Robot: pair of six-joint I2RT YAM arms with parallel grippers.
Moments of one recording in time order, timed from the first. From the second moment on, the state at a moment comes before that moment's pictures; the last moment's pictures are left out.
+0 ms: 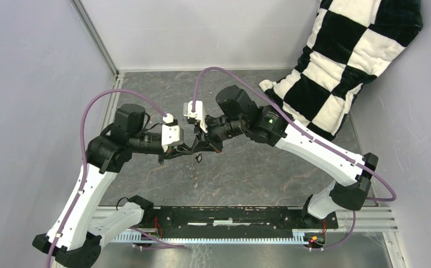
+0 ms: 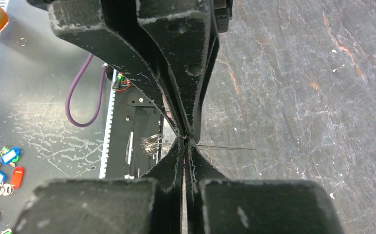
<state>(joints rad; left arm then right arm) -0.43 0.90 1.23 -1.00 0.90 0.70 1.04 1.54 1.72 -0.71 -0.56 -0.22</state>
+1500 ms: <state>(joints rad) -0.43 0.68 1.02 -0.47 0.88 0.31 0.92 1.20 1.11 0.14 -0.57 0.36</state>
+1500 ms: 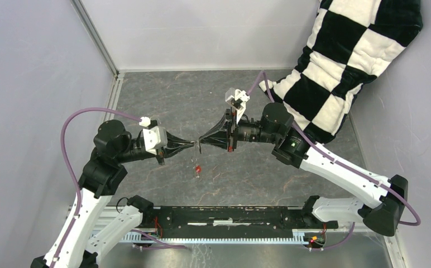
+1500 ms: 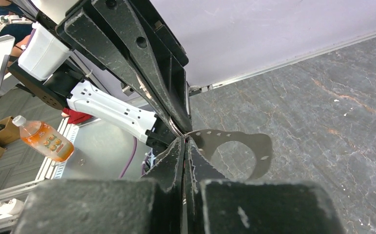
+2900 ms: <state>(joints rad) -0.43 0.71 1.03 -0.48 0.97 0.31 0.90 1.25 1.23 0.01 -0.77 0.12</state>
